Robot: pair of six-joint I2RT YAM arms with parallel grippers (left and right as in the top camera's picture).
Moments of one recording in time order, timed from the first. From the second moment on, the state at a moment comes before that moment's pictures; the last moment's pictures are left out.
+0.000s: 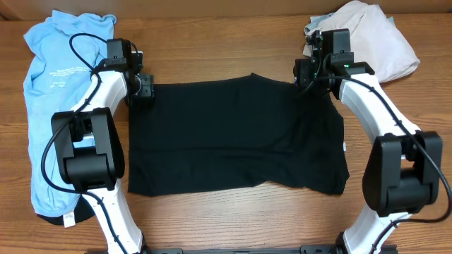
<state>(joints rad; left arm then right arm) 0.08 2.19 1.55 -0.53 0.00 0.03 0.10 1.94 1.44 -0.45 -0.09 0.06</state>
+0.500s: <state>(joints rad) 0.08 2.21 1.83 -0.95 -0.02 0.03 0.07 2.07 1.44 -0.41 -0.06 0.06</state>
